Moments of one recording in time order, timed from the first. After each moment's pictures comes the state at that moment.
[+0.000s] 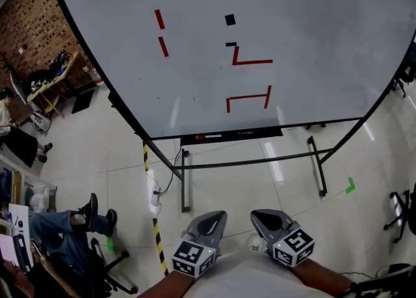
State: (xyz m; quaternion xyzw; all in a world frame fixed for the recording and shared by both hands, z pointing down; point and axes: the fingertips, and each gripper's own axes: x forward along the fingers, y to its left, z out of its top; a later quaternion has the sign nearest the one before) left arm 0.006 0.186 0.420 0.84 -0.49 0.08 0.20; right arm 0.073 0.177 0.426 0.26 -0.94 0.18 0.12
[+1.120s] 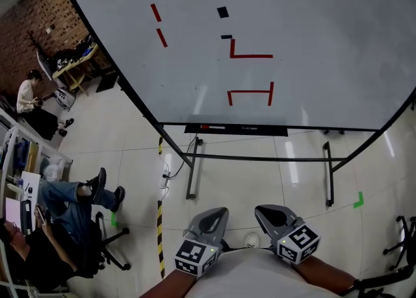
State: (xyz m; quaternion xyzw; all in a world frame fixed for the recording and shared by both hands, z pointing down) left arm 0.067 0.179 0.418 0.79 -0.58 0.09 0.19; right arm 0.137 0.152 0.426 0.18 -0.96 0.19 0.11
